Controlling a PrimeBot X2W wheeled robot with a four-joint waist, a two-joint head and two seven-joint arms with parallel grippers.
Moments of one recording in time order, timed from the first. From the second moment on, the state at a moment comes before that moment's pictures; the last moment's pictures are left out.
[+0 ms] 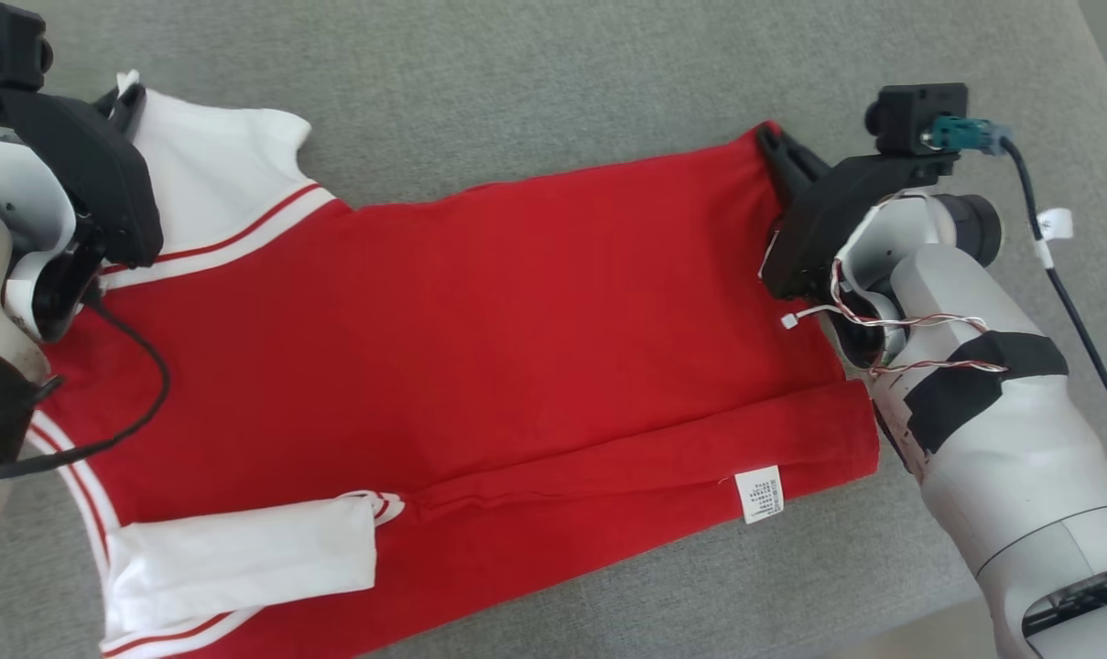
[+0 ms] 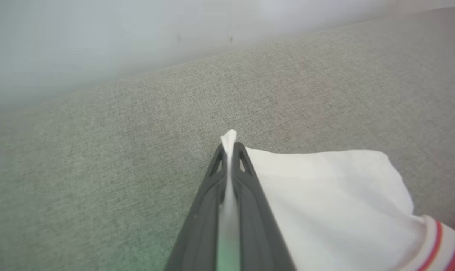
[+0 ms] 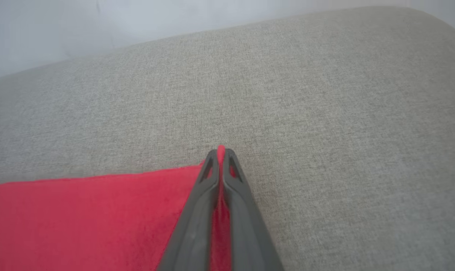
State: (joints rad) left arm -1.18 0.51 -0.68 0.84 -0.80 -0.13 0.22; right arm -1.05 -0.14 0.39 0.98 0.57 0.13 0.04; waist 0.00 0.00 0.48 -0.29
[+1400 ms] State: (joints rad) left arm -0.45 0.50 -0.68 0.15 -0.91 0.10 -0.25; right arm -0.52 -0.38 0.33 0.69 0.82 0.13 -0.26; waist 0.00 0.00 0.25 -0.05
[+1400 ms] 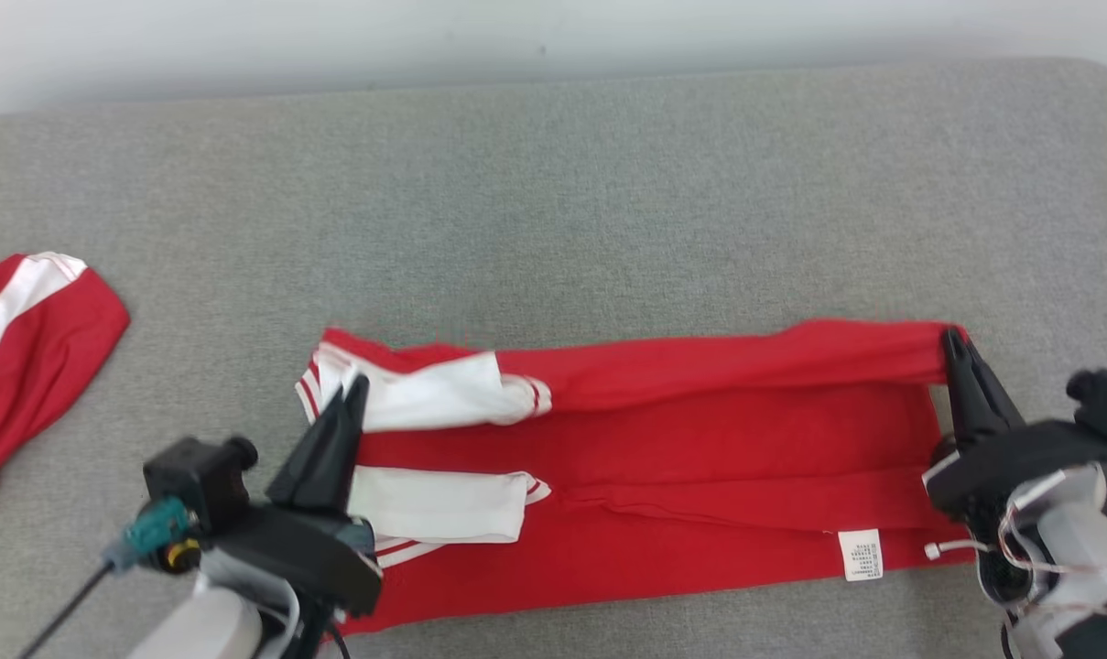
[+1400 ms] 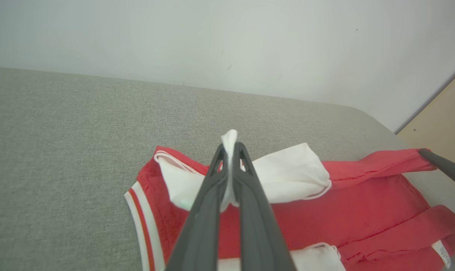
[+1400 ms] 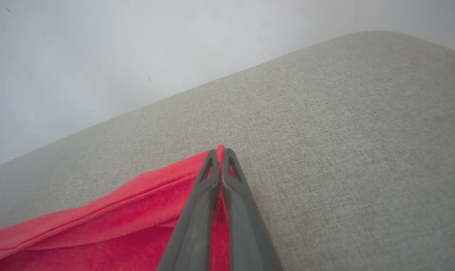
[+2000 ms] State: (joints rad) left arm -0.27 0.41 -0.56 0.14 -0.84 0.11 -0.26; right arm -0.30 -0.38 0.19 0.50 0.78 0.13 -0.21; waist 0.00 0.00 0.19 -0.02
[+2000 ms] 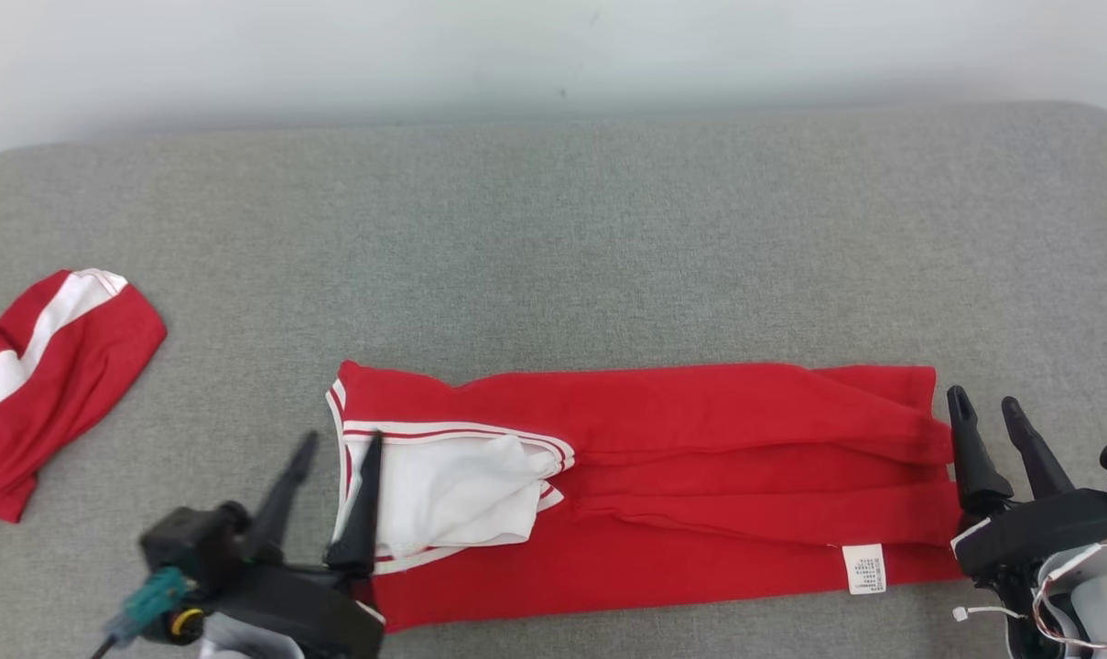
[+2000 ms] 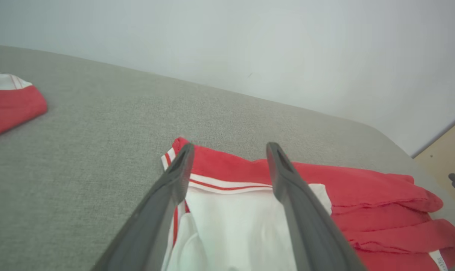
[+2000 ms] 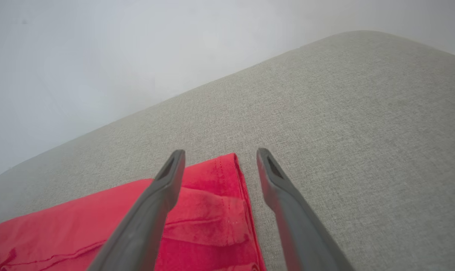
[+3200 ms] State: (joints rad) left arm -0.06 0.12 -0.01 0.13 -0.31 -0.07 -0.26; right arm -0.34 -0.28 0.09 0.75 0.64 0.13 0.05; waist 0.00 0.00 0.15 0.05
